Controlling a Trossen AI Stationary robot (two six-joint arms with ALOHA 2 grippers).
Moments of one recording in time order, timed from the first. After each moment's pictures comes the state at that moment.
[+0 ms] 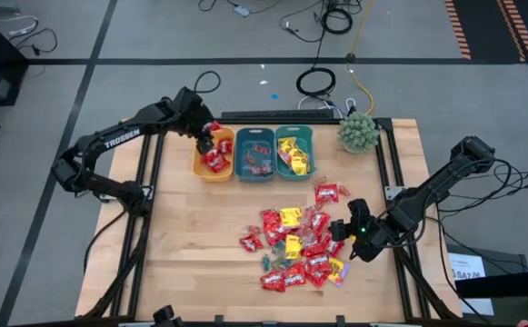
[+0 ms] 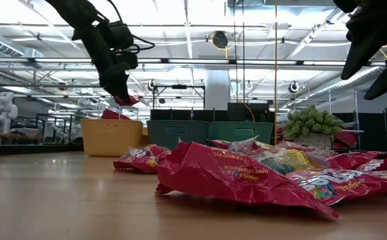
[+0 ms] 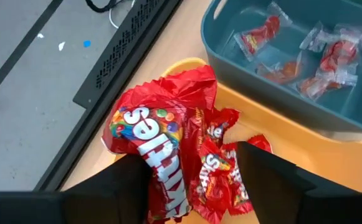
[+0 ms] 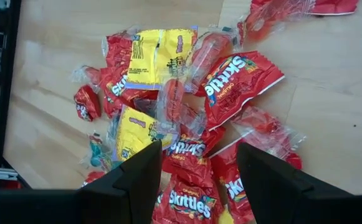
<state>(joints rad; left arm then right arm) 0.80 1.35 1.02 -0.66 0.12 0.29 0.68 1.19 0.75 -0.71 0.52 2.00</state>
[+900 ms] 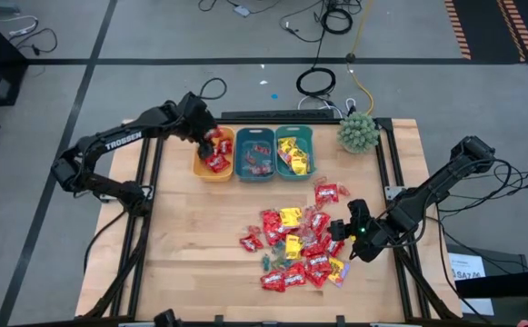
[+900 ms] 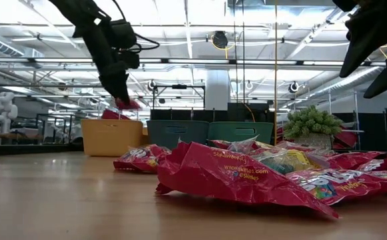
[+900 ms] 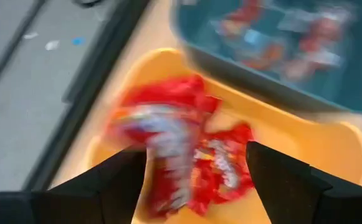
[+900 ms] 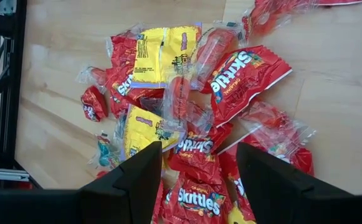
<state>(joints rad) 0.75 1.35 1.02 -0.69 0.07 0.29 0.68 1.19 0.75 -0.69 0.52 2.03</state>
